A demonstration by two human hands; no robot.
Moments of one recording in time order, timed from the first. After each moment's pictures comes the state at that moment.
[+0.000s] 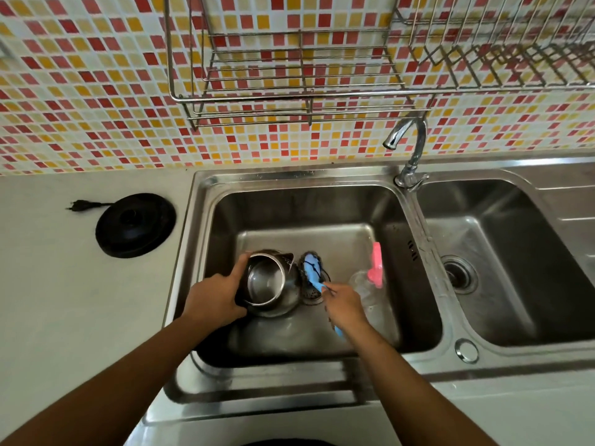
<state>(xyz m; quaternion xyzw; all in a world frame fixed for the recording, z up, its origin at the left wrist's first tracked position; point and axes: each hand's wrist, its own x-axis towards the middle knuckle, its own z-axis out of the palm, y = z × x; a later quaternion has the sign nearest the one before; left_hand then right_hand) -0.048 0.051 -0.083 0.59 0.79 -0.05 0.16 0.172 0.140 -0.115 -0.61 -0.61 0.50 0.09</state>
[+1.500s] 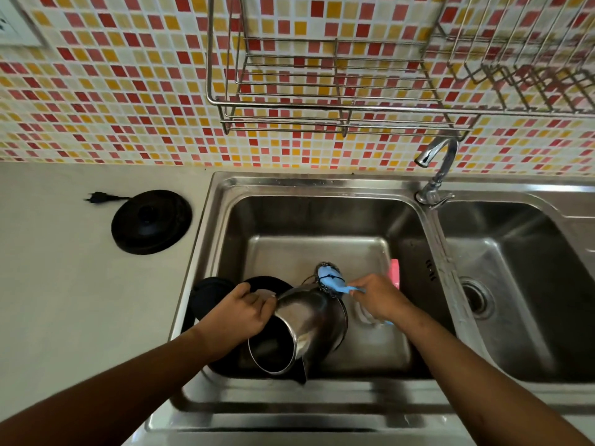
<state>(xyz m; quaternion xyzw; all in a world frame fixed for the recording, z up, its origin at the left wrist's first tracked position) -0.046 0.040 -0.105 0.83 0.55 -0.09 -0.11 0.186 0.201 -0.083 -0.51 -0.77 0.36 -0.10</state>
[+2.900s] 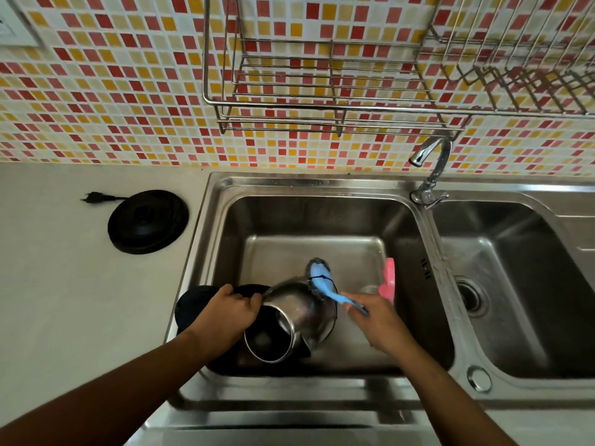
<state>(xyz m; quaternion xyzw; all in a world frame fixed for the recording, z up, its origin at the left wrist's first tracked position) -0.048 0.037 -0.101 0.75 0.64 -0.17 0.00 0.208 0.155 -0.091 -0.51 -0.72 0.46 0.06</state>
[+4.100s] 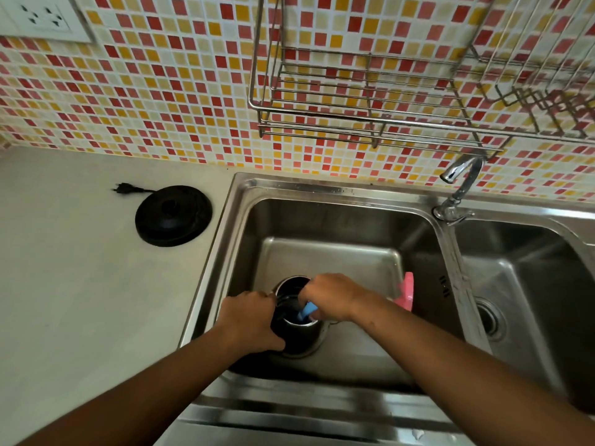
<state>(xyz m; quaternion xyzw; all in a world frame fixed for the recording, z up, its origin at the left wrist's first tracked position) -0.025 0.041 -0.063 0.59 0.78 -0.10 0.20 0.094 0.172 -0.051 -0.15 -0.95 0.11 -0.27</state>
